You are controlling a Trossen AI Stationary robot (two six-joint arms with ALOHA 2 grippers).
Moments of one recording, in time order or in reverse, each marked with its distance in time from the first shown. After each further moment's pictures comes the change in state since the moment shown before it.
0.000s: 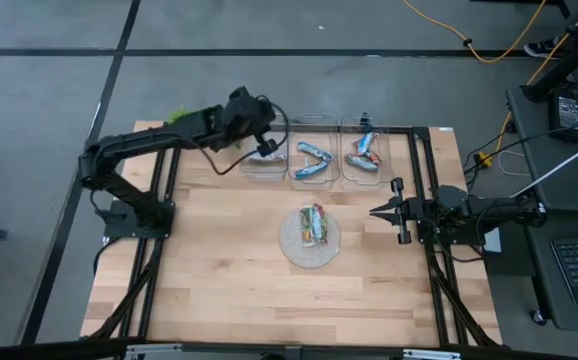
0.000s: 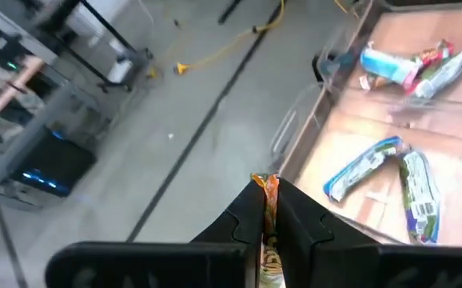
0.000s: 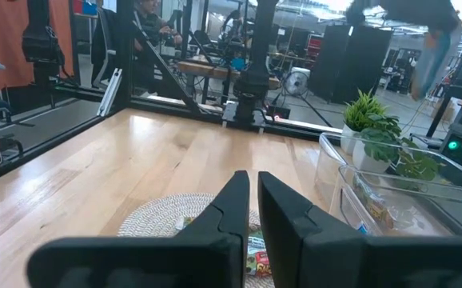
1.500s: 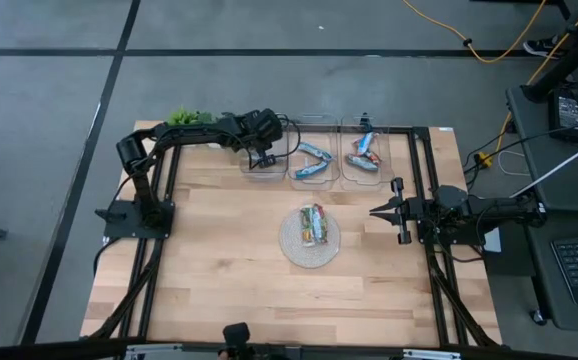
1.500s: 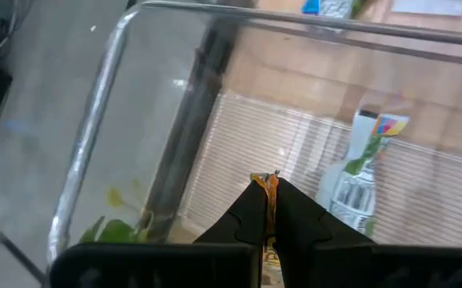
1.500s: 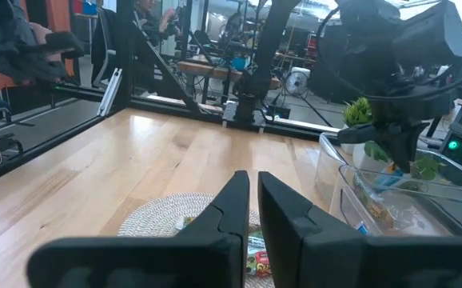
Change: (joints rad) left arm 0.190 0.331 -0.171 0.076 0.198 0.082; right arm 0.000 0.000 0.000 0.000 0.000 0.000
